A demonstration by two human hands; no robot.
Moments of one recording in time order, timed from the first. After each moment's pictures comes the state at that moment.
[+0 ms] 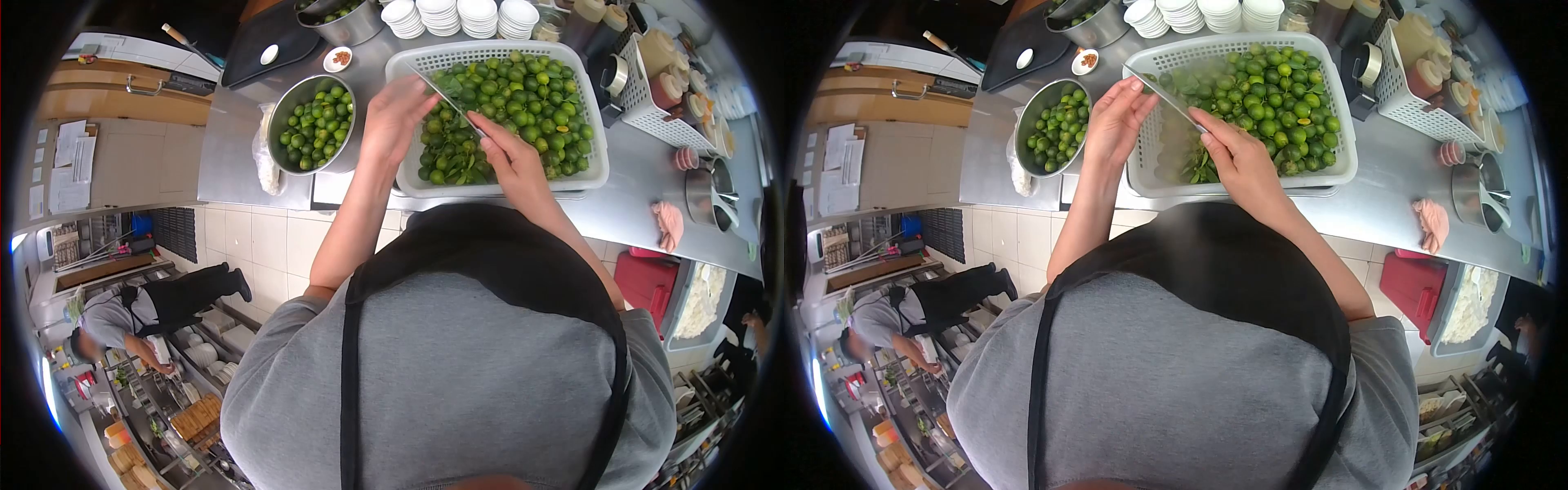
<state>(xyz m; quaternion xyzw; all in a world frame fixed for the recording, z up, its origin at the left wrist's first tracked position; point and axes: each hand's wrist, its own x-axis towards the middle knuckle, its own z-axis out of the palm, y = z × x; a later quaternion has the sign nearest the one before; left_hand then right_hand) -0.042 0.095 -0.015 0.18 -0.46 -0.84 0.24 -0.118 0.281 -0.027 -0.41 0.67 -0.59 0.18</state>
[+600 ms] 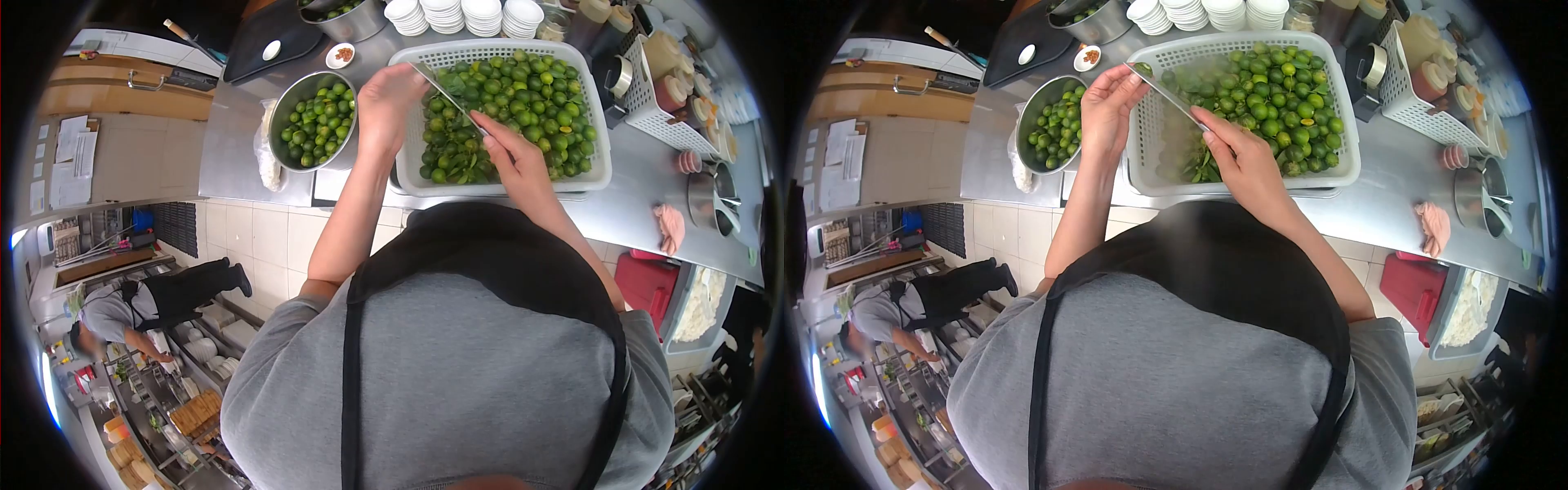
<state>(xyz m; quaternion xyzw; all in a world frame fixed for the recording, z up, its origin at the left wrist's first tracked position) -0.049 0.088 -0.016 0.20 -0.53 -0.76 0.33 -0.119 0.280 -0.027 -0.40 0.67 -0.60 0.18</state>
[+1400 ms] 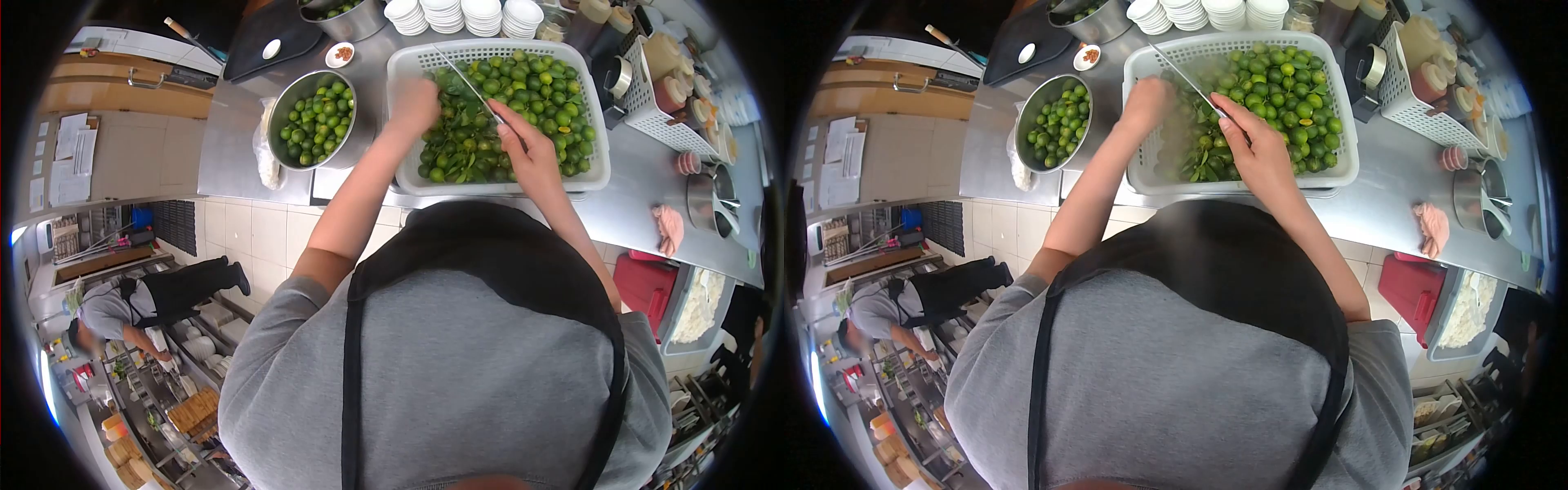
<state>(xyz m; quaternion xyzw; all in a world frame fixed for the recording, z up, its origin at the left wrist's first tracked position) -0.092 0.064 -0.078 0.20 -0.98 -0.03 0.01 -0.136 0.284 -0.030 -0.35 0.70 -0.59 0.20</state>
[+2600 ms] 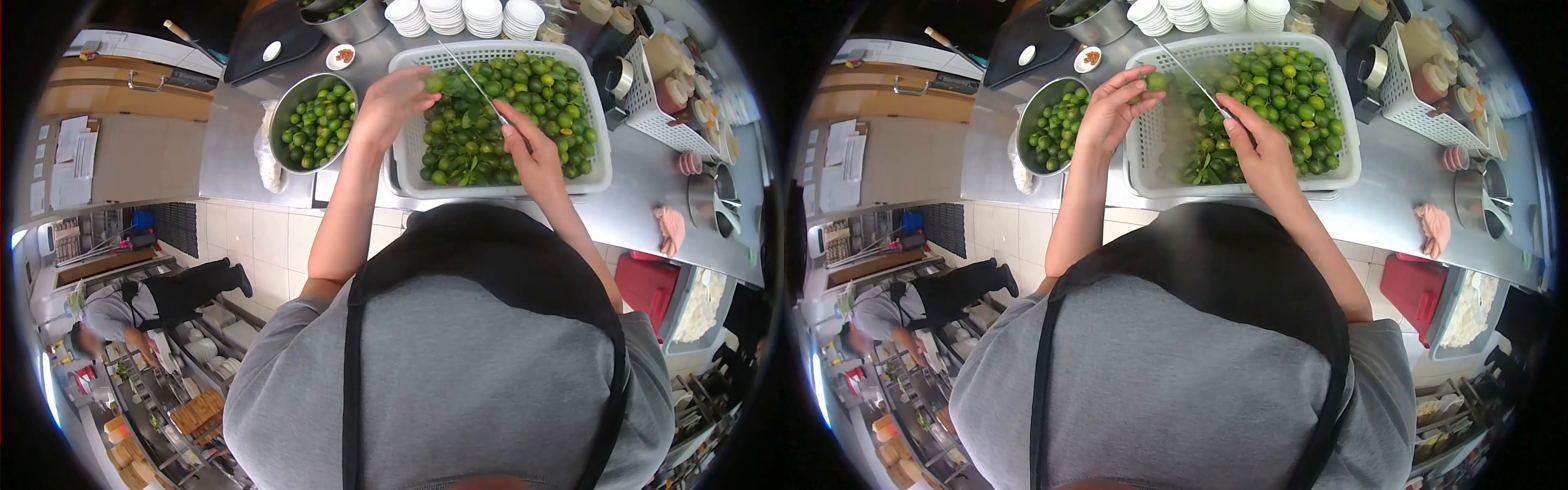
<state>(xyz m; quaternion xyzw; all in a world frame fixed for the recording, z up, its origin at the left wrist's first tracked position) -0.046 0.063 -0.019 0.19 -0.55 -0.80 0.16 -0.137 0.284 -0.026 -0.32 0.69 -0.60 0.24</state>
